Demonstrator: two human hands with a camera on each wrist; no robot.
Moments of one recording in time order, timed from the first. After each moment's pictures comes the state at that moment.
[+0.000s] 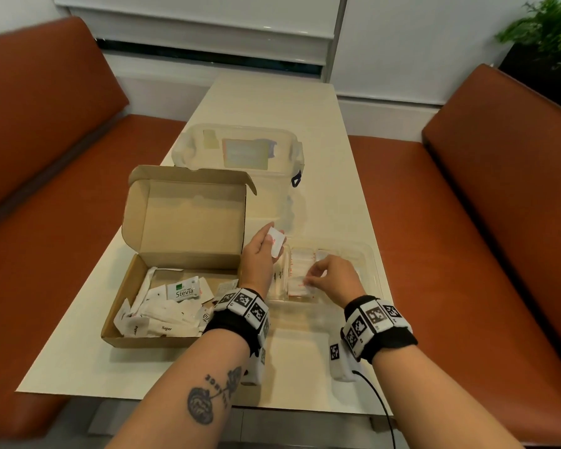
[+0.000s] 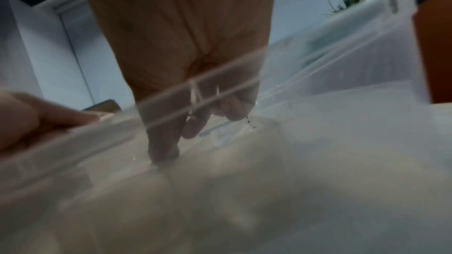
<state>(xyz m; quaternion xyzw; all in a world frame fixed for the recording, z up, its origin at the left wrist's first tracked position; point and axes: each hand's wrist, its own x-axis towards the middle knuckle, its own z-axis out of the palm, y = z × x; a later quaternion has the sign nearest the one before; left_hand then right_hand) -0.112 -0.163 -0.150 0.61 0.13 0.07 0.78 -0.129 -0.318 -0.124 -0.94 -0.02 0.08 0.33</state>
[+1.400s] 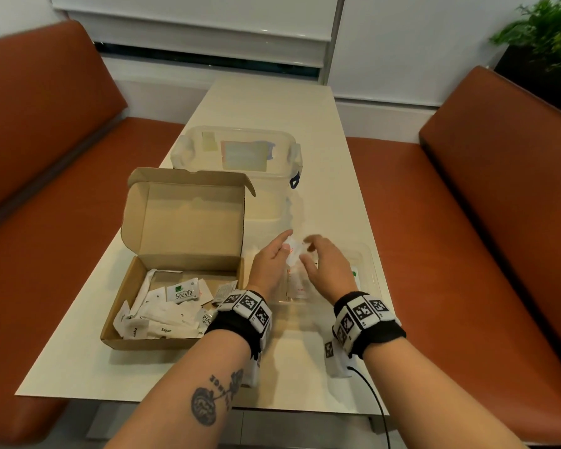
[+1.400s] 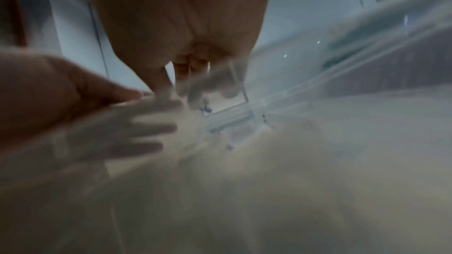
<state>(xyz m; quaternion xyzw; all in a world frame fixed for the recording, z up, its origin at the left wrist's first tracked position) -0.125 -0.168 -0.136 0.75 0.02 -0.01 0.66 -0.125 -0.302 -0.117 -0.95 -0.08 -0.04 0.31</state>
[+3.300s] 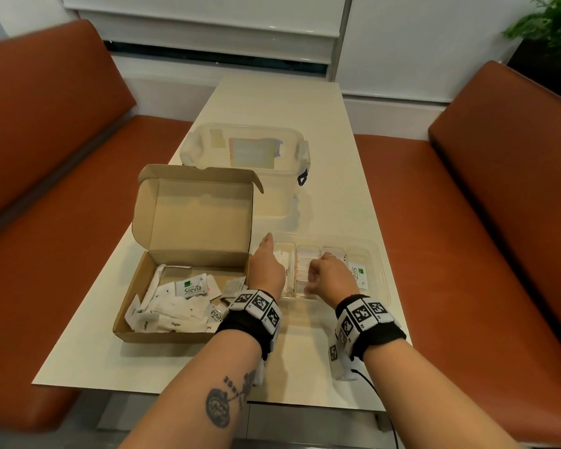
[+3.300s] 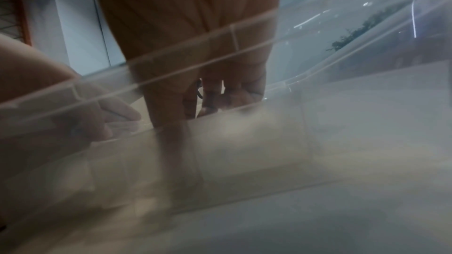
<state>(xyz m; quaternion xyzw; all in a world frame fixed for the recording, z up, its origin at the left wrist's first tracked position) -0.130 -0.164 -0.137 0.86 0.16 0.00 0.48 -0.131 -0.298 -0.132 -0.97 -0.06 0.10 0.21</state>
